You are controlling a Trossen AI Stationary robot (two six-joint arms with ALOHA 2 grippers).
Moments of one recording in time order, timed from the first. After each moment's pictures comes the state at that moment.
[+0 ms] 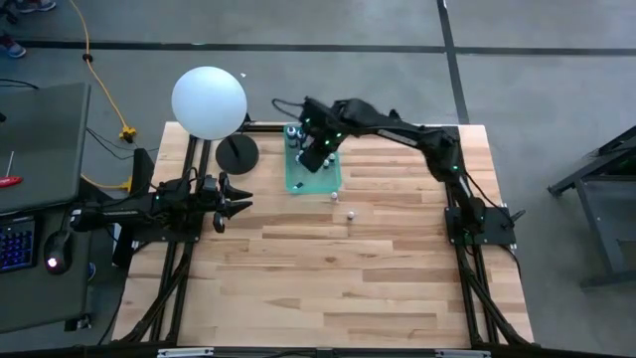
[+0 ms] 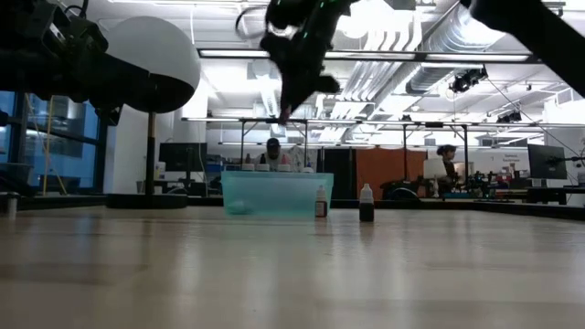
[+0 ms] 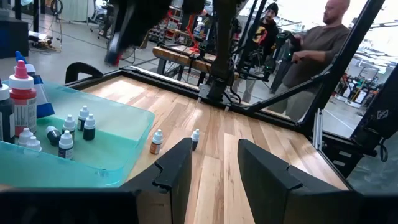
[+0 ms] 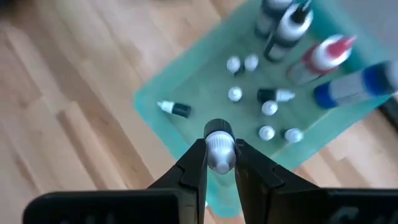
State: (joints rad) left arm 0.07 0.01 0.02 0.00 -0.04 -0.29; right arm -0.35 2.18 2.28 -1.22 -0.04 0.30
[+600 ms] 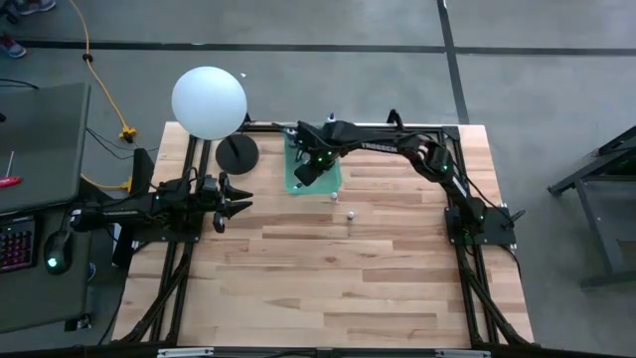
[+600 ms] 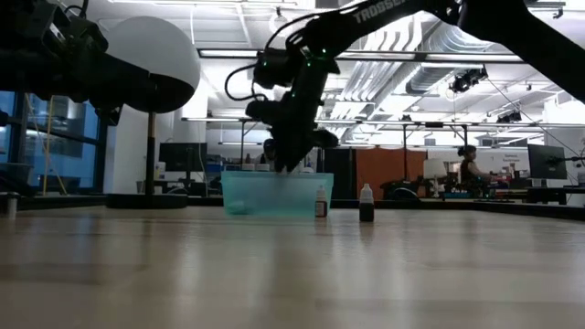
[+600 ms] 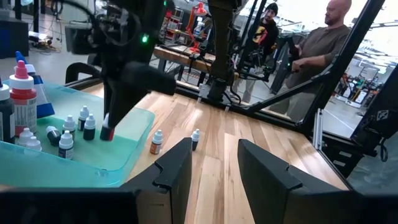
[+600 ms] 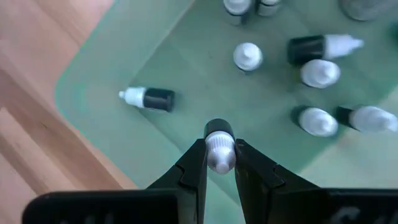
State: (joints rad) left arm 0.07 0.01 0.02 0.00 -0.04 -0.29; right arm -0.35 2.27 2.01 -0.98 -0.09 0.46
